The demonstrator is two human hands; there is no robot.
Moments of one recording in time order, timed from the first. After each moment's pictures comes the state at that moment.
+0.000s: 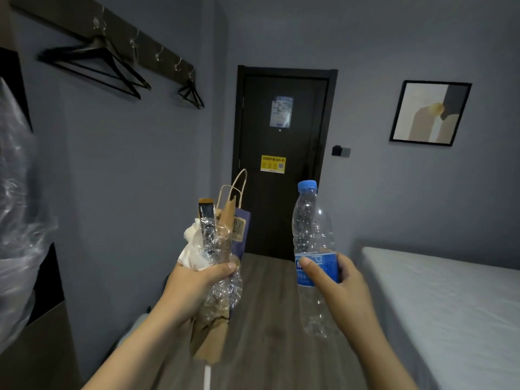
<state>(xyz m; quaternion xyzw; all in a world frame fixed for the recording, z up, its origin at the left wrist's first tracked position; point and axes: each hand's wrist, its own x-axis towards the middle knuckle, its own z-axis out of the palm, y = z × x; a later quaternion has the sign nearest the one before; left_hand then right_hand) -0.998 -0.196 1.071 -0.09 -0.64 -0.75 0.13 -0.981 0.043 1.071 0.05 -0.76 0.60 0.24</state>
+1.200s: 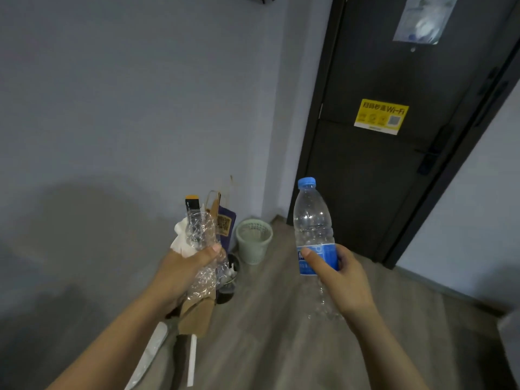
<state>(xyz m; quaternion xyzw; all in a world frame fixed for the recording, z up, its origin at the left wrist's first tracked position) -1.656 -0.330 0.953 0.14 -0.68 -0.70 0.14 -1.717 -0.069 0.966 0.07 -0.79 0.61 0.01</state>
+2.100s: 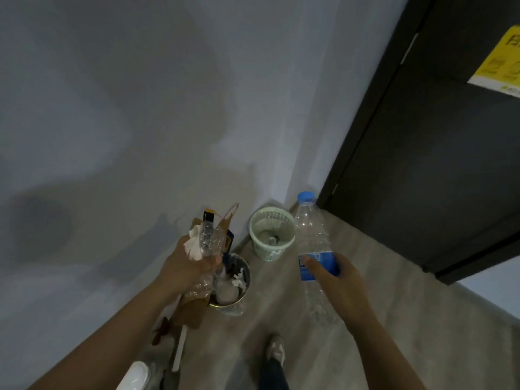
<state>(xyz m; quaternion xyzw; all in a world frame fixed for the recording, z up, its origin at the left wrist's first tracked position) -2.075 -0.501 0.816 0.34 -0.73 -0.59 -0.01 -2.162 -0.228 0.835 0.01 -0.83 0.54 -0.14</state>
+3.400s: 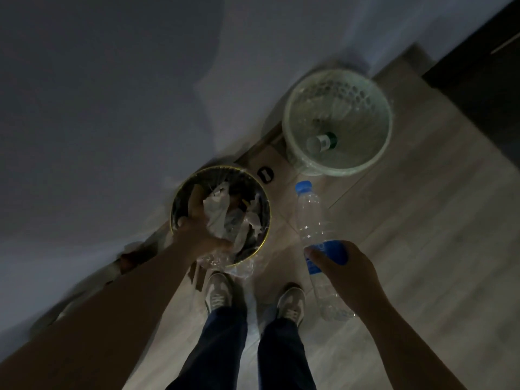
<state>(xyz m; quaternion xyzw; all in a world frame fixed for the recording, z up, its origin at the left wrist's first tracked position) -2.255 -0.581 0.278 0.45 -0.75 -0.38 -0.31 -2.367 -0.319 0.350 -0.03 -0.87 0.29 -0.40</state>
